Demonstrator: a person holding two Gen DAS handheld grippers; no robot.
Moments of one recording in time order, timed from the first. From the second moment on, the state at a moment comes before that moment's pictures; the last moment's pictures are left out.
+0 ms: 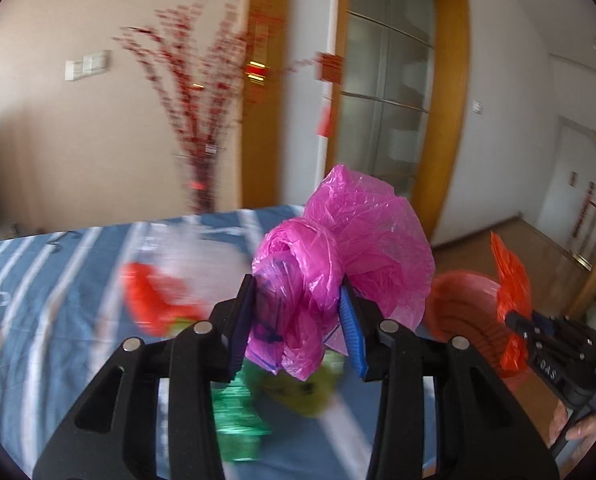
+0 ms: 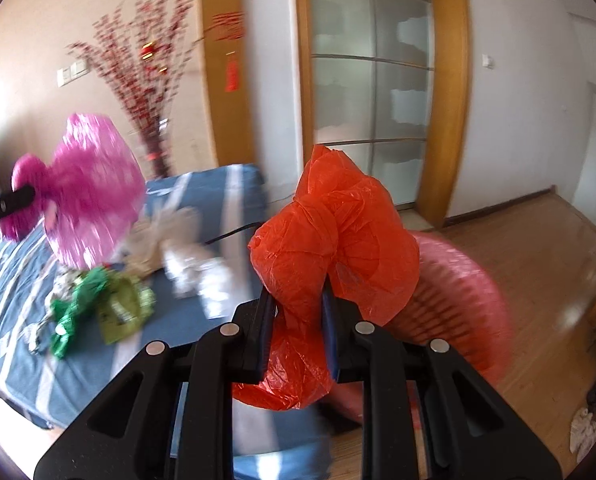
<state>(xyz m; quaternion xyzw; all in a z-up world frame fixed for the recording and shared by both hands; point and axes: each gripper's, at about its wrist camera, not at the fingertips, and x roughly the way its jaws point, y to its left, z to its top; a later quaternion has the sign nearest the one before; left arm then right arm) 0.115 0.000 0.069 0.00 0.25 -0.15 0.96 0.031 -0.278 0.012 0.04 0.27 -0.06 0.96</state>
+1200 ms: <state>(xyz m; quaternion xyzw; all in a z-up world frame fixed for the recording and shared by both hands) 0.159 -0.178 -0.010 0.05 0.33 -0.23 0.91 0.031 -0.395 -0.007 0.10 0.26 -0.15 0.95</state>
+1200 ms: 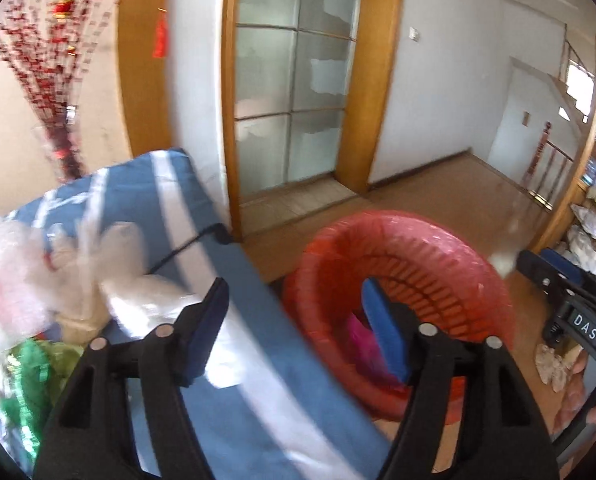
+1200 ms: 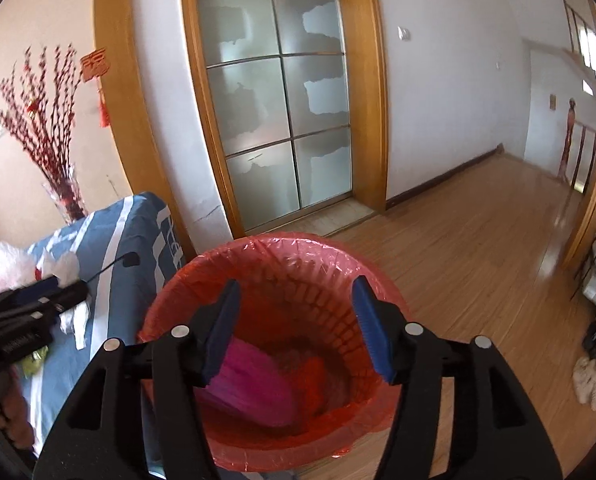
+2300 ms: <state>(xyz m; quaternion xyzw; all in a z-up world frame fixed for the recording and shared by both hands) 0.177 0.117 0.040 -0.02 0.29 0.01 0.96 0.187 -0.171 -0.048 0.03 0.37 0.05 0.93</state>
